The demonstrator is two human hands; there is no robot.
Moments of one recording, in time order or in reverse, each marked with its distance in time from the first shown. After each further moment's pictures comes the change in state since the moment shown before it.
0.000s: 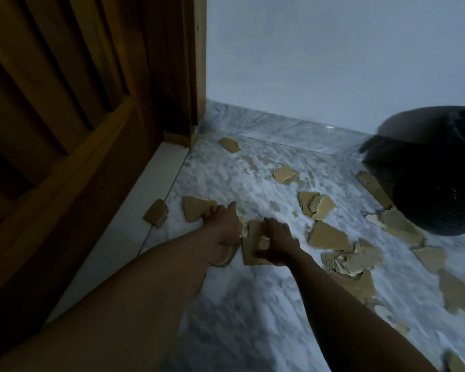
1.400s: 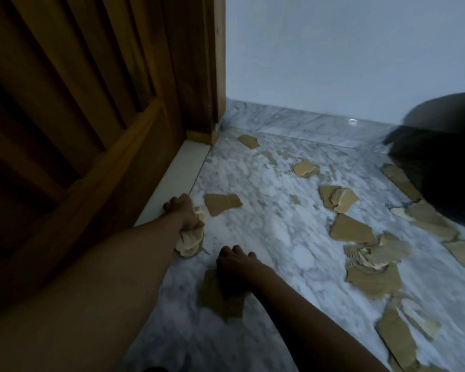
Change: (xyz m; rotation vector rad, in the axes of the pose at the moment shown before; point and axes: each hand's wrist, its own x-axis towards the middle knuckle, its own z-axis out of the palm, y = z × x) left_hand -0.027 -0.132 -0.027 -0.035 0.113 -0.444; right_hand -0.076 -0.126 0.053 -0.402 -0.365 -0.449
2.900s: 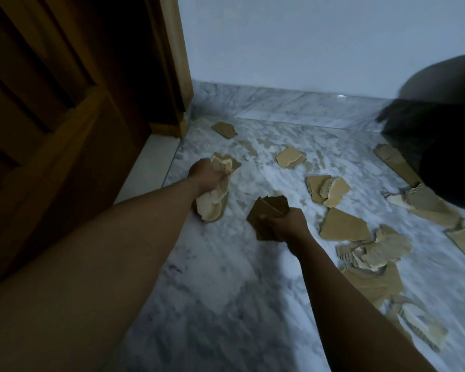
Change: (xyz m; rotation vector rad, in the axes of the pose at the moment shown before) left_hand 0.065 0.149 -0.025 -0.384 0.127 0.286; right_hand 0.011 0.168 -0.023 1.438 0.723 0.509
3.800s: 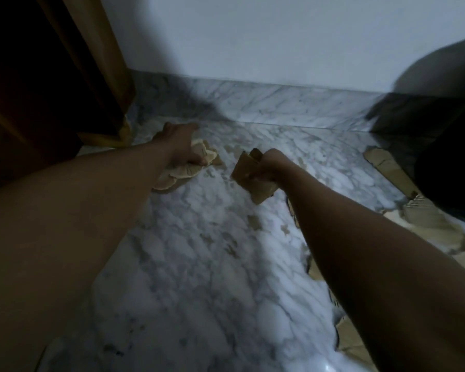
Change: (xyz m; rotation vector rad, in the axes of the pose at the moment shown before) left_hand 0.146 0.059 -0.004 0.376 -0.041 0.271; right_hand 0.179 -0.123 -0.027 -0.825 0.025 -0.077
